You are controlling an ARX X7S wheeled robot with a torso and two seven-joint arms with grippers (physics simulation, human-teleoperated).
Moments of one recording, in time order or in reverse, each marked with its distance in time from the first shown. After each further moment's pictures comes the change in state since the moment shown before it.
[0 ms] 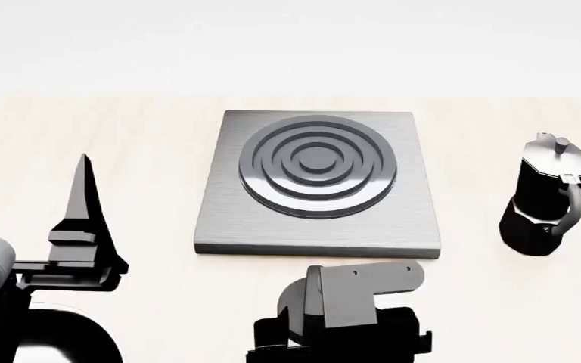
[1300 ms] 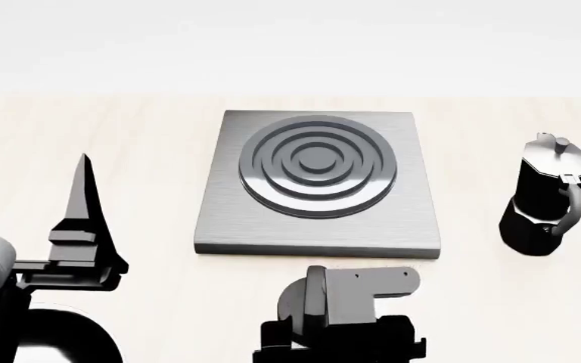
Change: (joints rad) left arm -0.007 -0.017 0.016 -0.005 -0.015 0.009 -0.022; right arm 0.084 -0.026 -0.032 0.316 0.013 -0.150 -0.052
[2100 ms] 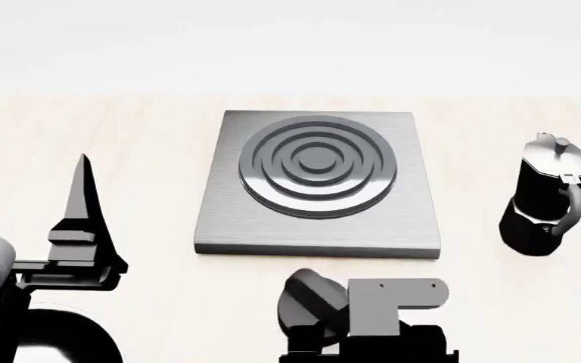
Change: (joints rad) left arm -0.002 -0.009 0.007 -0.004 -0.008 0.009 -0.012; right arm -0.066 0.052 0.008 -0.116 0.001 0.010 0.123
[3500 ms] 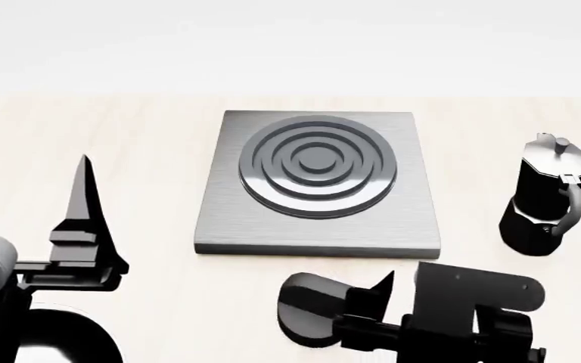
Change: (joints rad) left arm -0.005 -0.014 0.016 -0.006 -0.012 0.011 -0.018; right arm -0.129 0.101 0.116 -0.439 0.033 0.048 0.240
